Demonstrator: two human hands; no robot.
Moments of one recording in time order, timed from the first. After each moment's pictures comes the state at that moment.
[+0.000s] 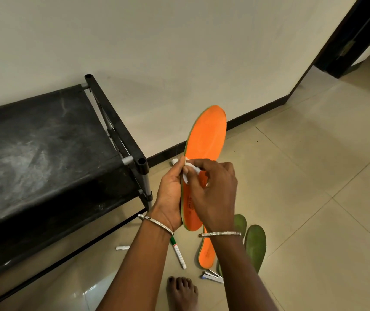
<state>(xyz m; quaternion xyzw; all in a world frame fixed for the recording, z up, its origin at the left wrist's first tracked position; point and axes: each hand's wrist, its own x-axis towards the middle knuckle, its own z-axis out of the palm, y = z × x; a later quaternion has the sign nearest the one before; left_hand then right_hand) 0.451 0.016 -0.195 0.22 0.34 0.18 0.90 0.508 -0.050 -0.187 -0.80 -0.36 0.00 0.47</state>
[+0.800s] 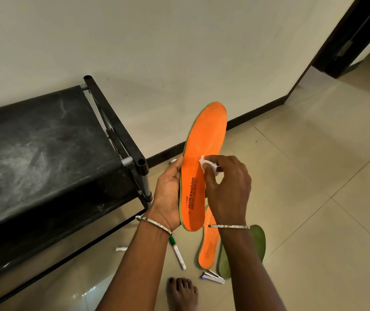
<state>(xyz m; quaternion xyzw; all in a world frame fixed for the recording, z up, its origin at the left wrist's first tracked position) 0.448 0.017 -0.195 0.24 0.31 0.19 0.90 0.534 -0.055 -0.198 -0.83 -0.34 -0.06 0.44</state>
